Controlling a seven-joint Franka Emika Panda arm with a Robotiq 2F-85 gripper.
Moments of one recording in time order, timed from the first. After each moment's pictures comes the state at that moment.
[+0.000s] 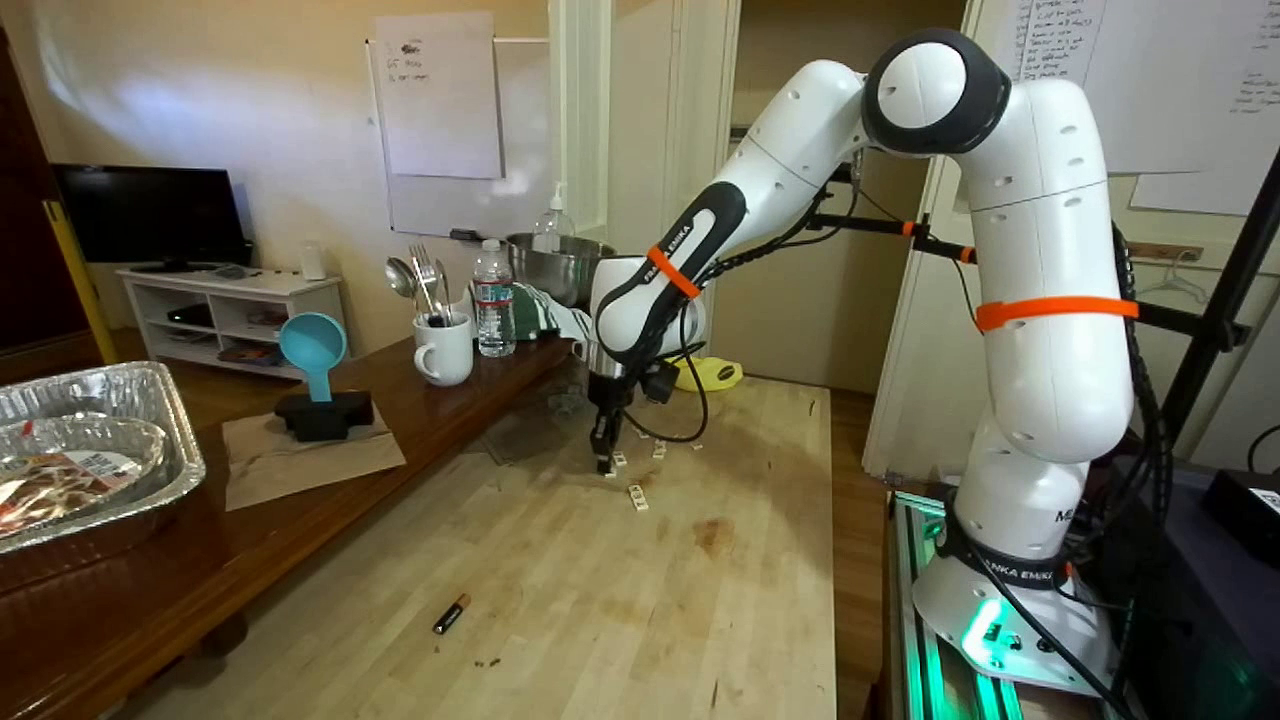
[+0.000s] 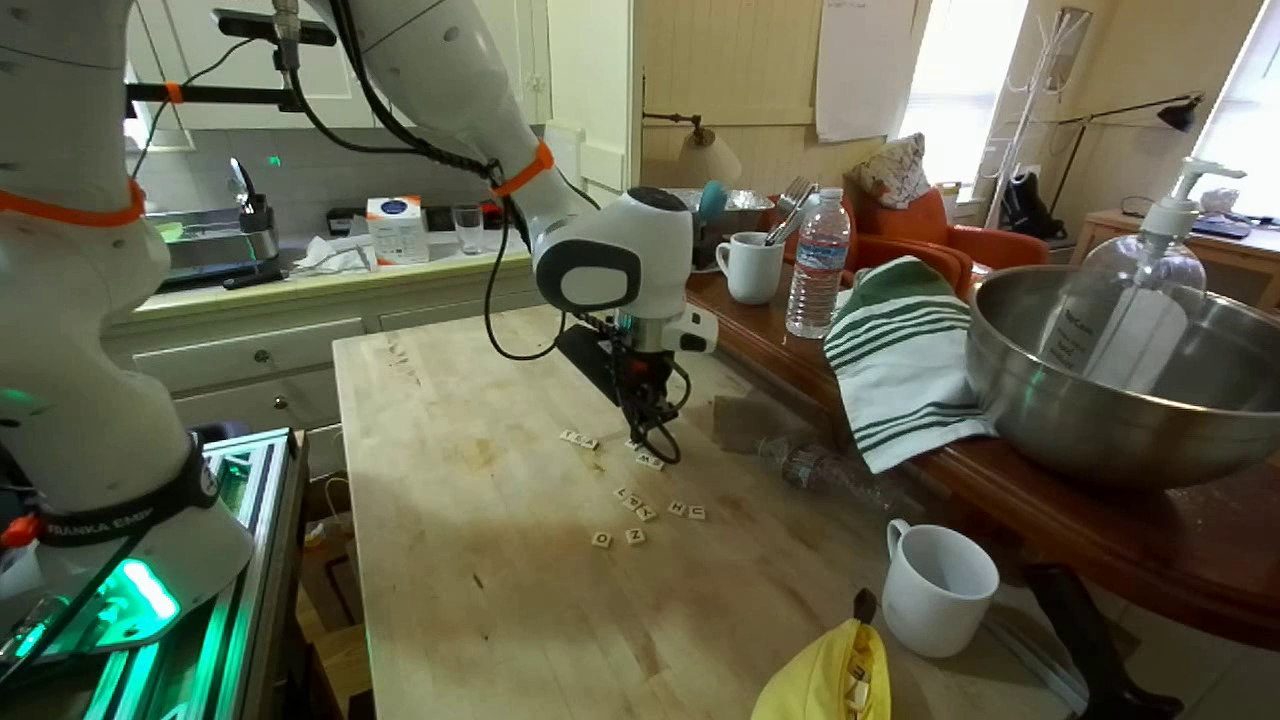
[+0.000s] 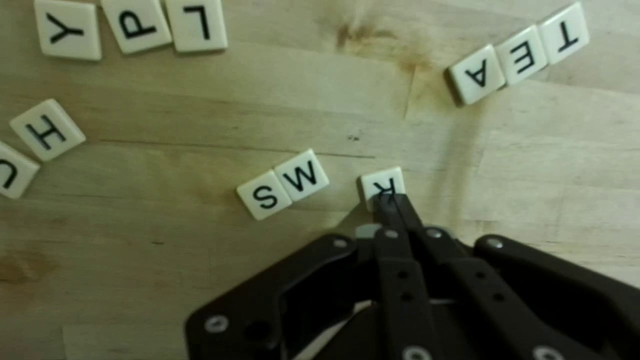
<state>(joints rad) -0.23 0.34 0.15 -2.24 0.12 2.59 -0.42</state>
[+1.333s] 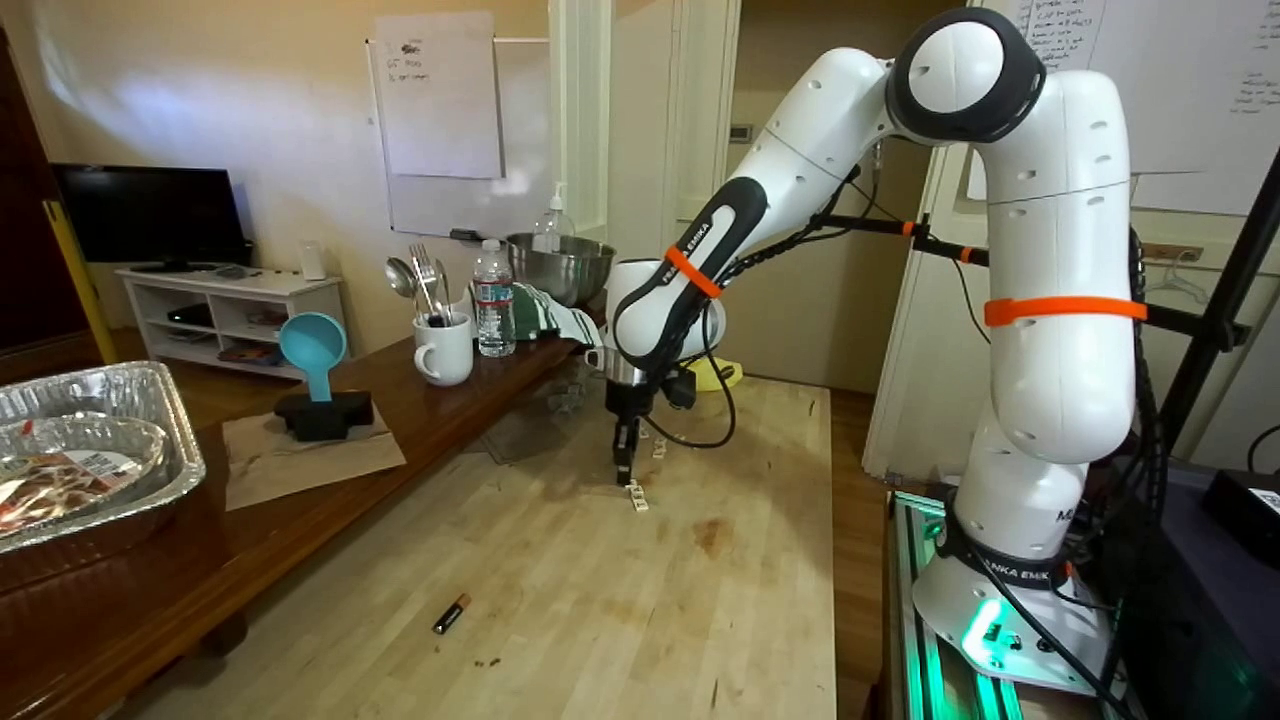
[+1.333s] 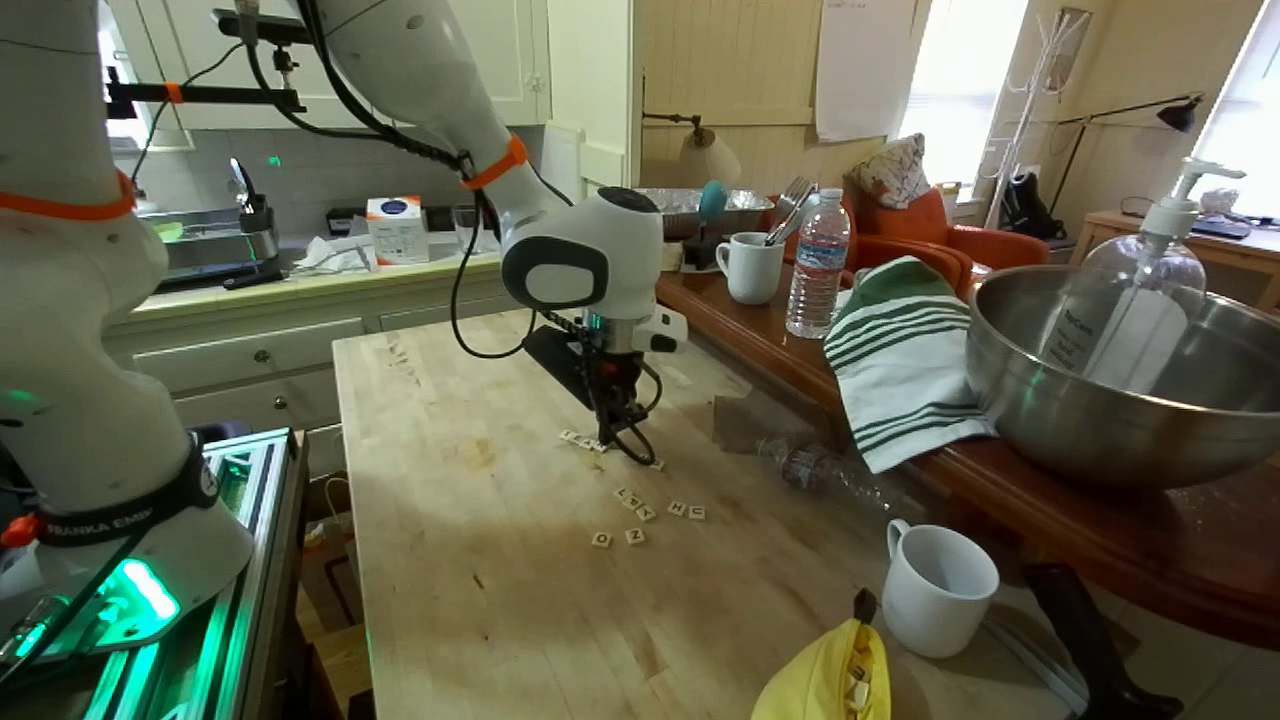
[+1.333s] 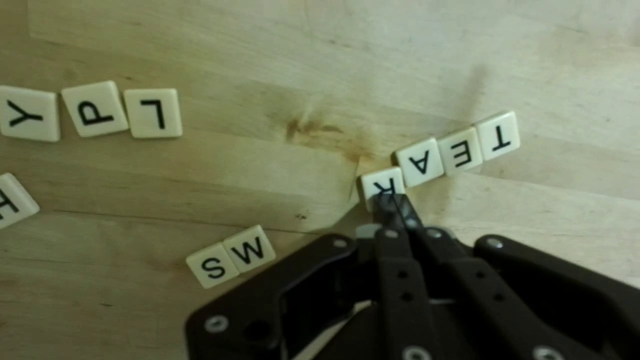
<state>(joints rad) -0.21 0.27 0.15 -2.35 0.15 2.59 -0.50</state>
